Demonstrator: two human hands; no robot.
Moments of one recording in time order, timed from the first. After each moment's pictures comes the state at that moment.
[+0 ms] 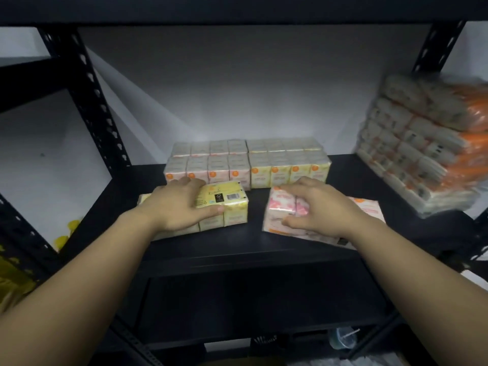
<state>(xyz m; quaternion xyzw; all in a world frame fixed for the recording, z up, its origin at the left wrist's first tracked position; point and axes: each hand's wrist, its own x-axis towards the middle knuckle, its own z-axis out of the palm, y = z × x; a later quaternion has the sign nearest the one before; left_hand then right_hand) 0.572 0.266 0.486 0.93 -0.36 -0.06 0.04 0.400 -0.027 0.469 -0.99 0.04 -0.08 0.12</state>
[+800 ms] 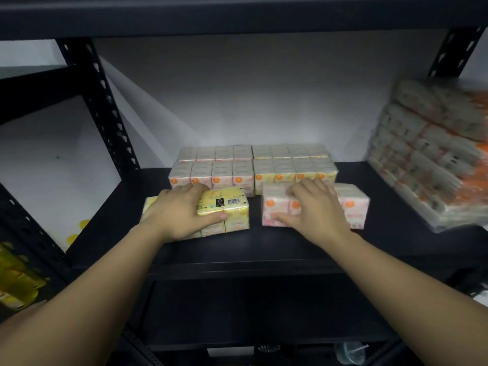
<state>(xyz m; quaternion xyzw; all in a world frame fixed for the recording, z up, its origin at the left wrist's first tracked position) 0.573 0.260 0.466 0.94 -0.34 0.02 0.04 0.426 -0.022 0.438 -0.96 0.07 -0.26 0.06</state>
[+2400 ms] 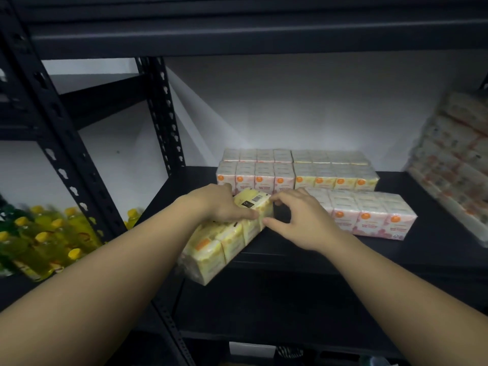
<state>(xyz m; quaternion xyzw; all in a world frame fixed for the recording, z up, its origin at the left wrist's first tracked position) 0.546 0.282 0.519 0.97 -0.22 -0.14 0.03 0.444 0.081 0.460 -0.96 -0.03 -0.16 0.21</state>
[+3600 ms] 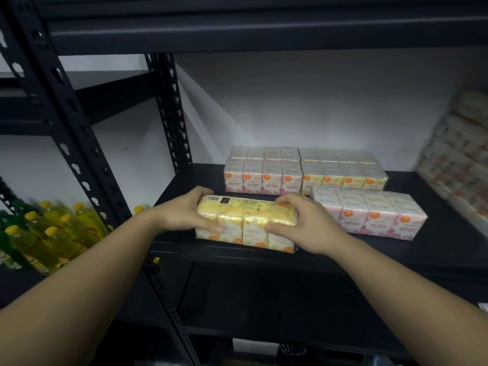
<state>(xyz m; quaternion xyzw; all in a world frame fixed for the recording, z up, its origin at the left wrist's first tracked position) 0.578 0.382 0.477 0.88 -0.23 -0.24 0.33 0.434 0.092 0.460 -0.94 0.01 -0.09 0.32</state>
